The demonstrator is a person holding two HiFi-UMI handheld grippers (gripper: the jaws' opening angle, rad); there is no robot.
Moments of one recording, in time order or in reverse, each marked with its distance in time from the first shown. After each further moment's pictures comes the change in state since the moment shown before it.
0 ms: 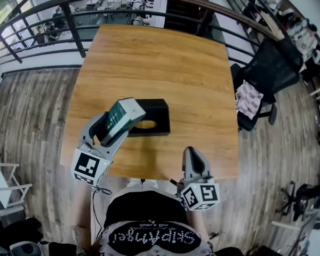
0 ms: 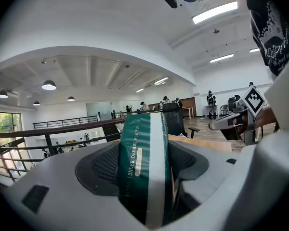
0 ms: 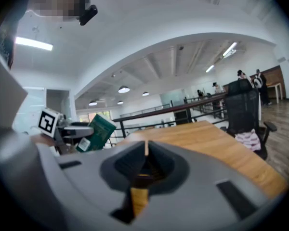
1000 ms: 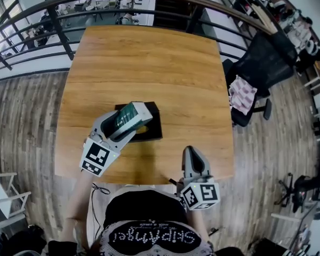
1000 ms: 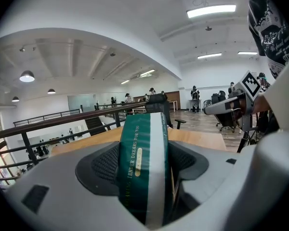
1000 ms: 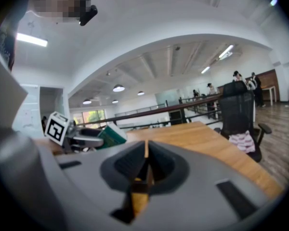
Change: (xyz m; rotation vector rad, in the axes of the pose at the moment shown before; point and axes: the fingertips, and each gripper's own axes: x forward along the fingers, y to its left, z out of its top) left arm 0.089 -0.026 -0.035 0.046 0.092 -0.205; right arm 0.017 -0.034 0.008 0.003 0.009 -0.070
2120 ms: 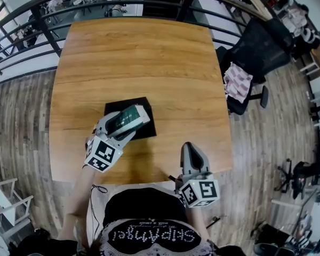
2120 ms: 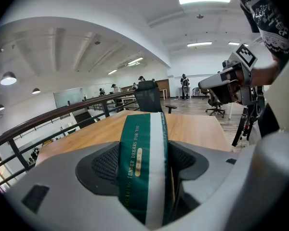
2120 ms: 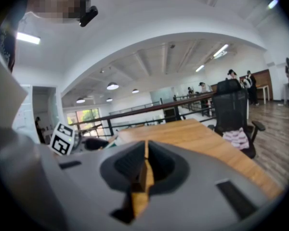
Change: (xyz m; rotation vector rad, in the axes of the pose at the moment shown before) left arm 0.053 -0.024 -0.064 0.083 0.148 -0.116; right arm 0.006 -0.019 -0.007 0.029 0.027 -0.065
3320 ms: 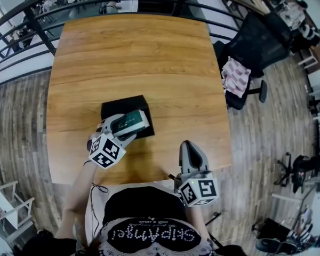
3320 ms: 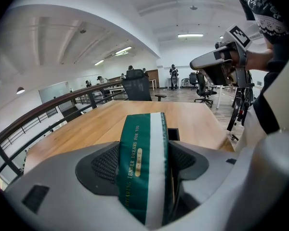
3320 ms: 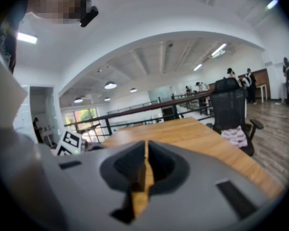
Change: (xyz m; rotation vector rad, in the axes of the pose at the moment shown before) left arm 0.032 -0.023 -0.036 0.070 0.119 -0.132; right arm 0.004 0.000 -0.002 0.013 0.013 -0.023
